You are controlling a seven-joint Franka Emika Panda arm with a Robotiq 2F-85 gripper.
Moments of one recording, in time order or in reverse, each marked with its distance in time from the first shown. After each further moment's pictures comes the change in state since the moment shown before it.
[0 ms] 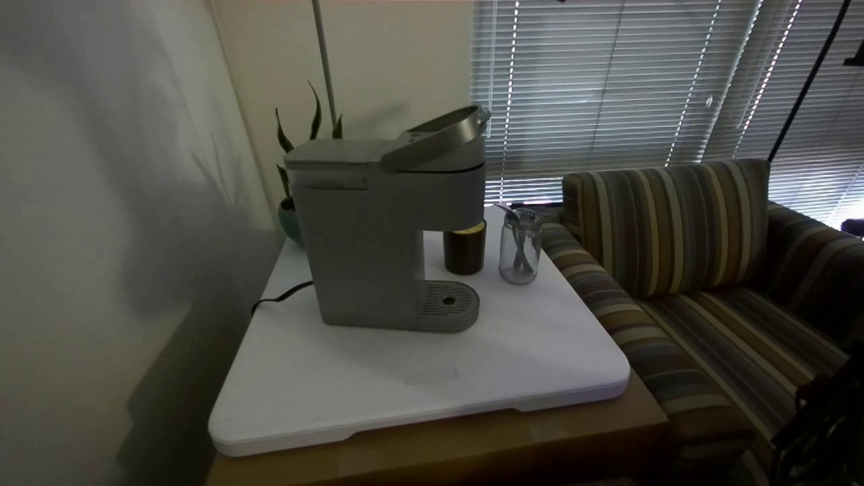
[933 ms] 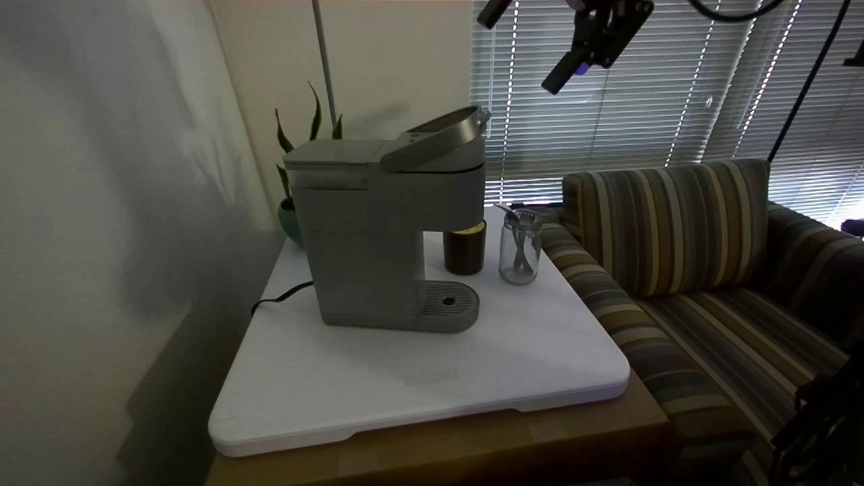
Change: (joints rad) arm 0.074 0.015 -0.093 -0.209 0.631 0.284 -0.072
